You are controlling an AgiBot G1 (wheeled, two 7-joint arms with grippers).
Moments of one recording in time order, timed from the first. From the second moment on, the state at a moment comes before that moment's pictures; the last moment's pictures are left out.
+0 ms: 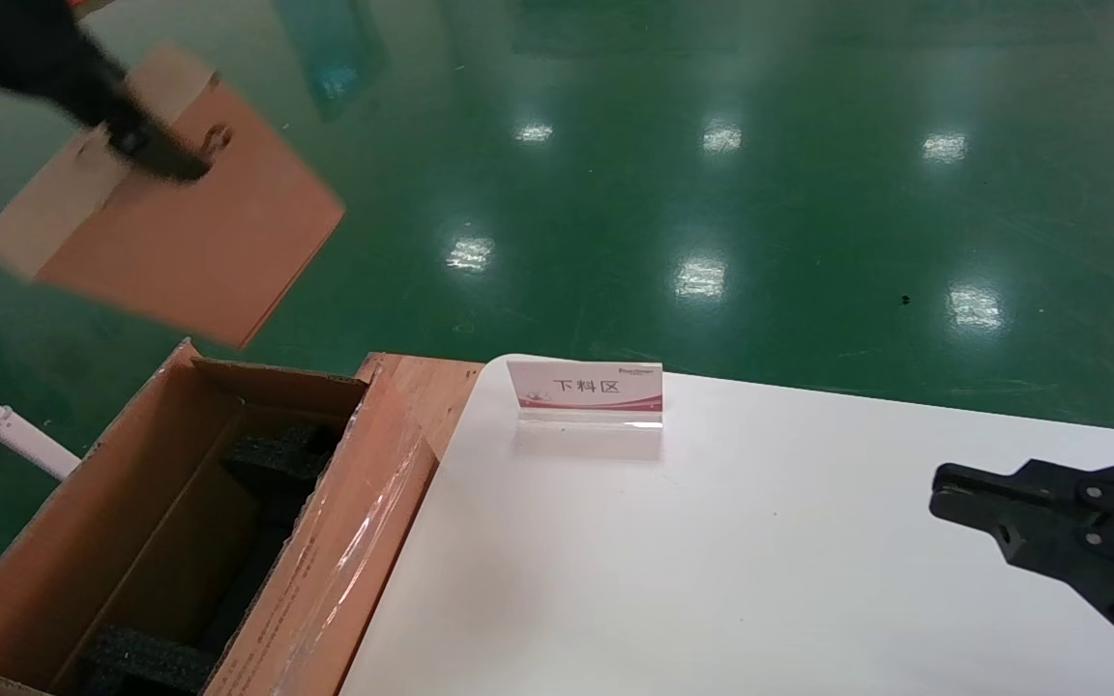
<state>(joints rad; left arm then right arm) -2.79 0.84 1.91 -1.29 1.63 1.60 -1.39 1.08 -0.61 -0.29 1.28 -0.72 -1.49 0.18</state>
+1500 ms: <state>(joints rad) -2.64 0.66 2.40 -1.05 1.41 1.44 -1.35 1.08 -0.61 -0.29 1.28 -0.72 -1.49 0.18</state>
